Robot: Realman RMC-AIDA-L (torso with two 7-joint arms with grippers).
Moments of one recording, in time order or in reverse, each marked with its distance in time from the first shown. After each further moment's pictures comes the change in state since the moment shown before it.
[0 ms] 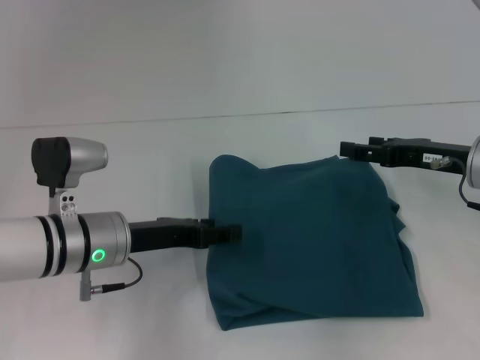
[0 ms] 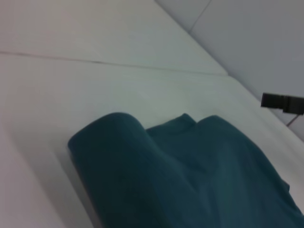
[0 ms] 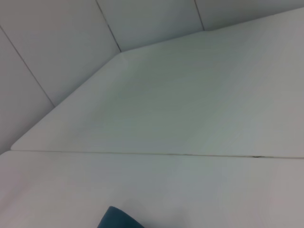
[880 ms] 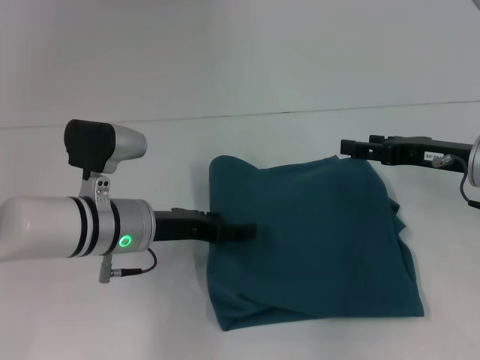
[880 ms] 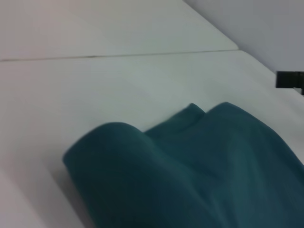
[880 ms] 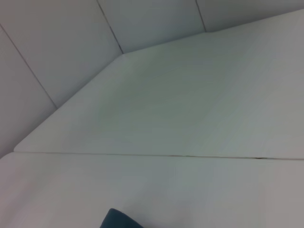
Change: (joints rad) left arm -0.070 -0.002 0.135 0.002 0.042 -0.126 -0.067; right arm 0.000 -0.002 0.004 -0.002 0.004 -0.010 0.003
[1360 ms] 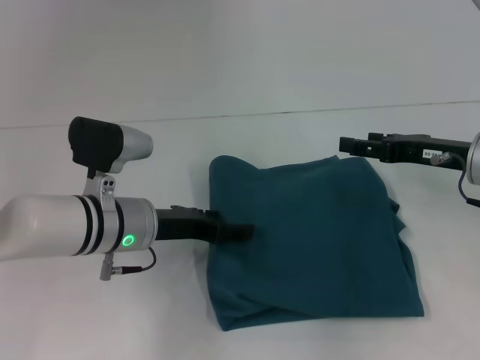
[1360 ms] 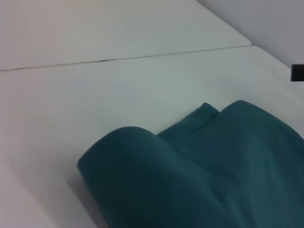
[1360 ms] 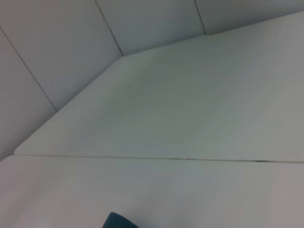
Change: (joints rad) left arm -0.006 -0.001 0.039 0.000 0.010 -0.055 0.011; right arm 0.006 0.002 0.004 0.000 0.000 0.004 0.001
